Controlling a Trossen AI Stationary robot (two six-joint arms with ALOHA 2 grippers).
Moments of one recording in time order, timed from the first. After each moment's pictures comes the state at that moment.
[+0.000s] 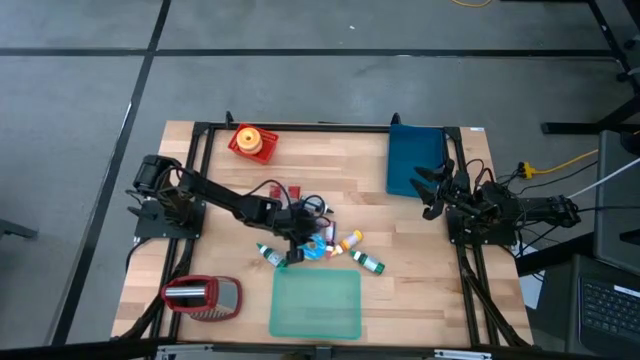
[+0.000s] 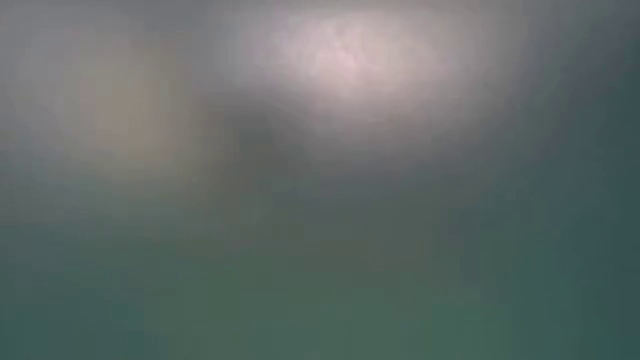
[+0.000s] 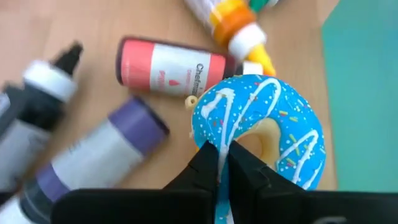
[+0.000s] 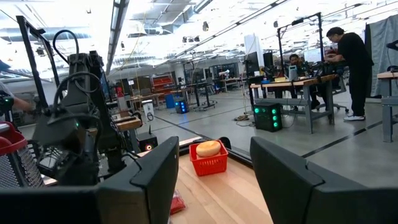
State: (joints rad) left arm -0.14 1.71 0.91 -0.08 -0.03 -0.22; right arm 0.08 0.01 0.02 0.24 0.48 0.07
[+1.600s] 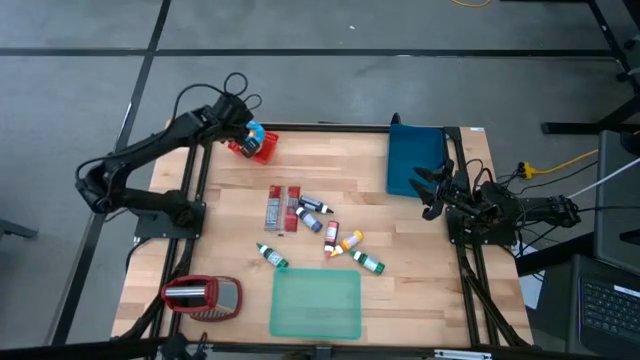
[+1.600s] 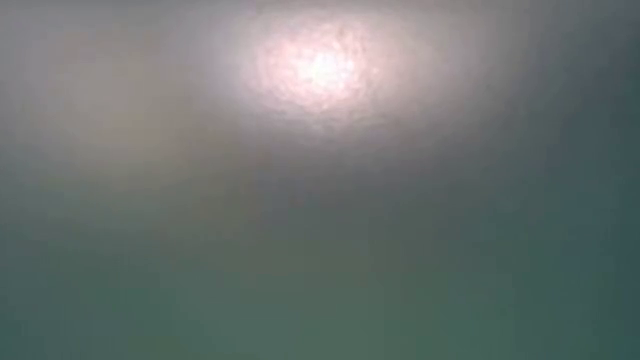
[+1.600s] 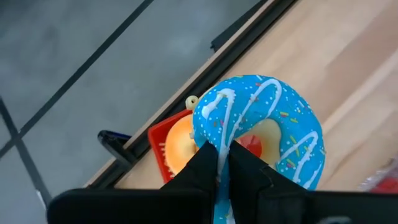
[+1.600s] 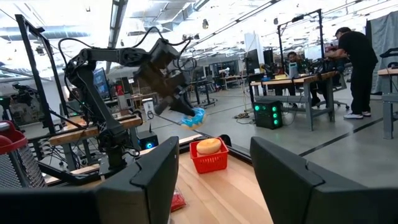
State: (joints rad) left arm 0.81 1.19 0.97 -0.69 -0.22 0.12; right arm 0.08 0.01 0.02 0.23 0.48 0.08
